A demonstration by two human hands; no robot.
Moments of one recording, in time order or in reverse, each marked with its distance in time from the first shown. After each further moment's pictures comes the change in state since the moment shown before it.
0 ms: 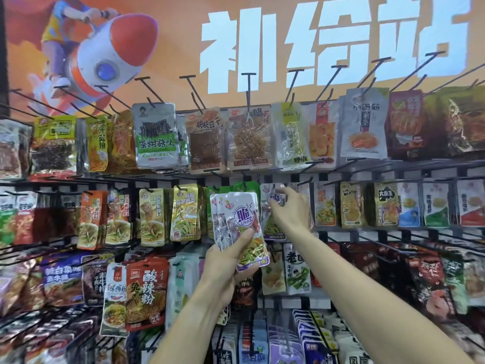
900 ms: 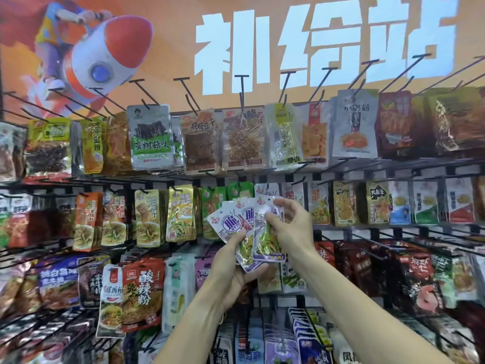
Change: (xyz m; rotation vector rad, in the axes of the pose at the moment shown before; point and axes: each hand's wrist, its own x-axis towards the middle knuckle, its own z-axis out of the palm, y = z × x) left_hand -0.013 -0.001 0.018 -0.061 -0.123 -0.130; right_hand -0.053 0.010 -0.023 0.536 -0.070 0.048
